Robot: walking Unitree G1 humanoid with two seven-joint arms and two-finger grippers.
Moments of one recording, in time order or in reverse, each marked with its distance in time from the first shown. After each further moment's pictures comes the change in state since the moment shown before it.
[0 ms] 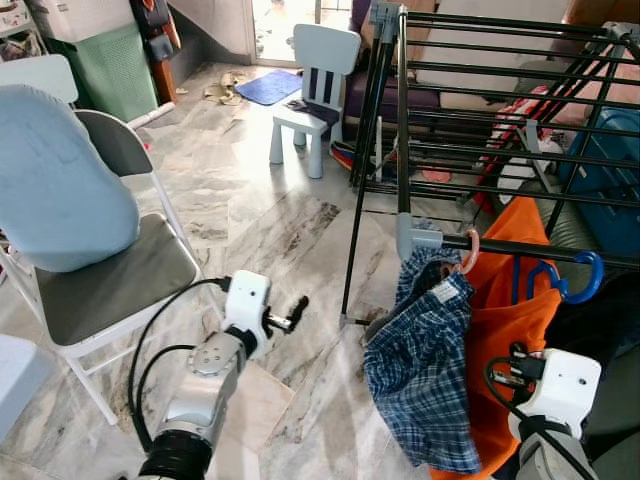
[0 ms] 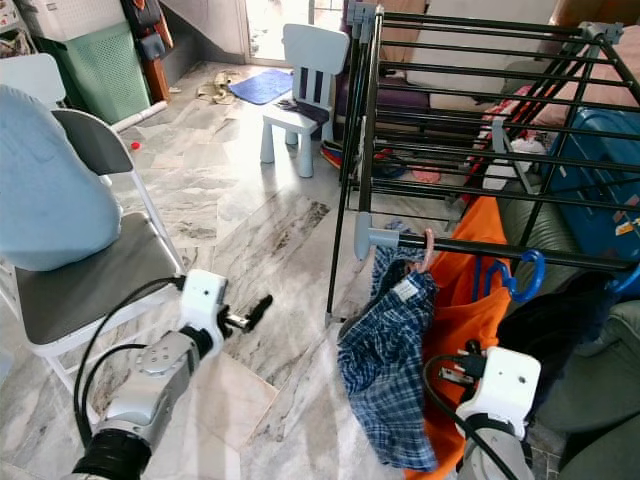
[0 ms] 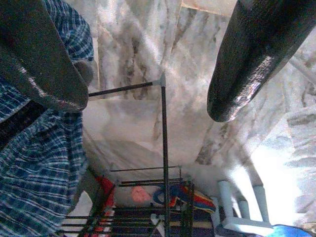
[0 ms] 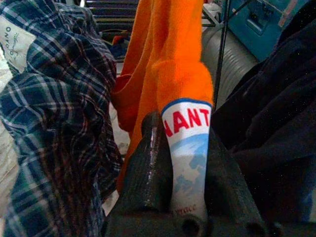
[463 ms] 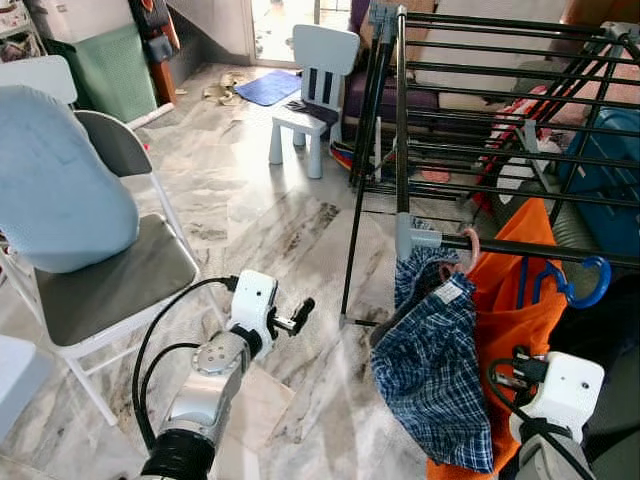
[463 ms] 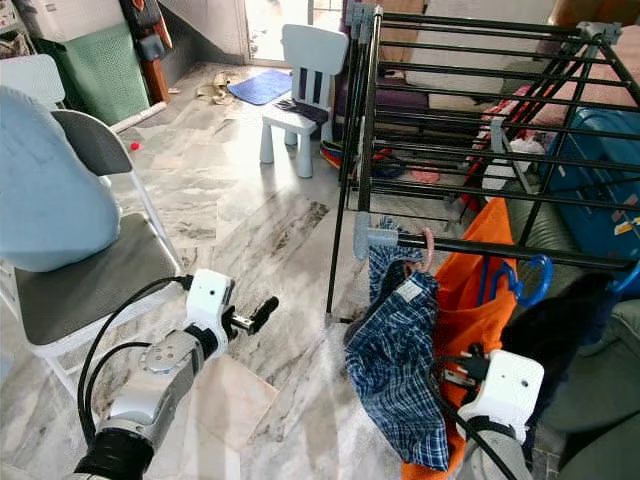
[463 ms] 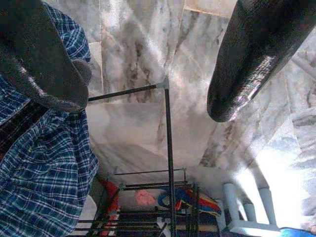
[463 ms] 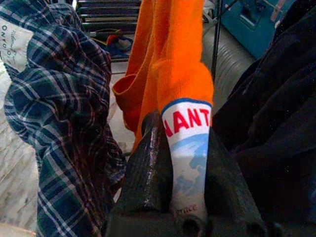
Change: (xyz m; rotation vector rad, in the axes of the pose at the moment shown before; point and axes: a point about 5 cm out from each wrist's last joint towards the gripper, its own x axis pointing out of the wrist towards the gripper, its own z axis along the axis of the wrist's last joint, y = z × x) left arm 0.001 -0.004 0.001 0.000 0.014 -0.013; right arm -0.002 -0.001 -0.002 0.019 0.006 -0.023
